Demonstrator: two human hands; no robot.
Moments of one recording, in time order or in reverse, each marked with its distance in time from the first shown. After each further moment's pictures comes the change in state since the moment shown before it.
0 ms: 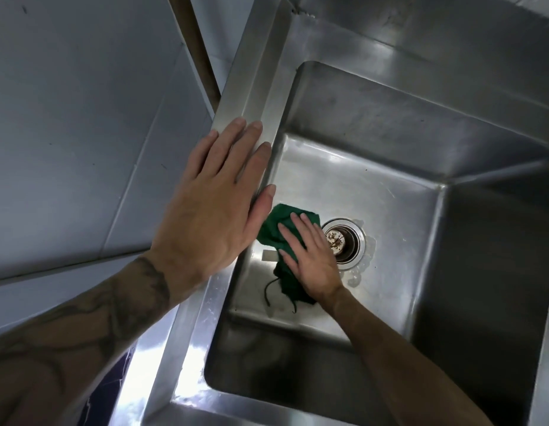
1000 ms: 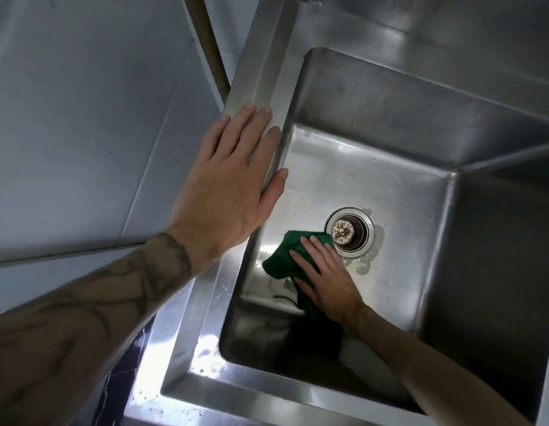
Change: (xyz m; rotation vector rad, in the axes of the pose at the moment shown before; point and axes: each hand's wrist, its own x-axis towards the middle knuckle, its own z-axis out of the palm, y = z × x) left_hand 0.000 0.001 -0.001 0.021 0.025 0.001; right_hand -0.070 -0.003 -0.010 -0.054 -0.219 -0.108
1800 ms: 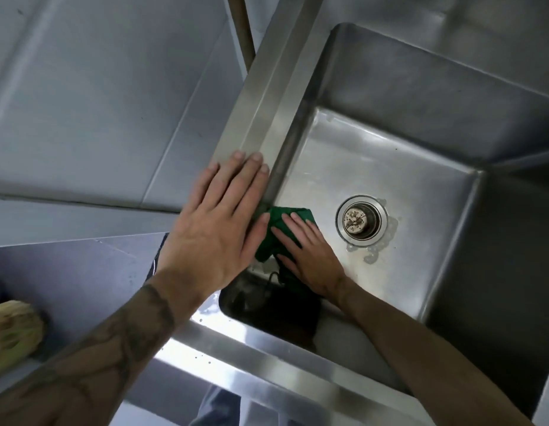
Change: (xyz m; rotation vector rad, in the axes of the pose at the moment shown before) left_hand -0.104 0.032 -0.010 0.060 -0.130 -0.085; right_hand 0.042 -0.024 -0.002 0.093 -0.043 -0.167
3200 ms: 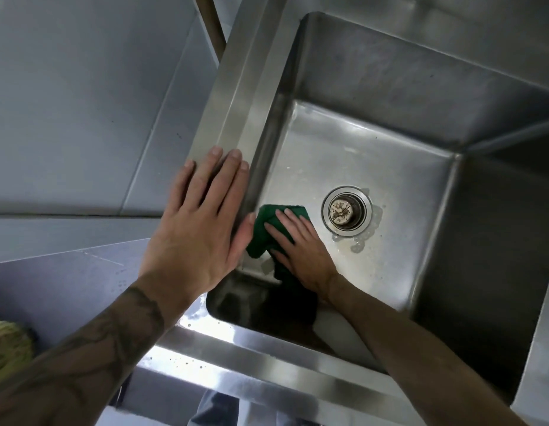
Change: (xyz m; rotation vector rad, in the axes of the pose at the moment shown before) left_hand 0.004 0.000 -0.003 0.082 -0.028 0.042; right_hand -0.008 0.000 0.003 -0.025 -0.009 0.094
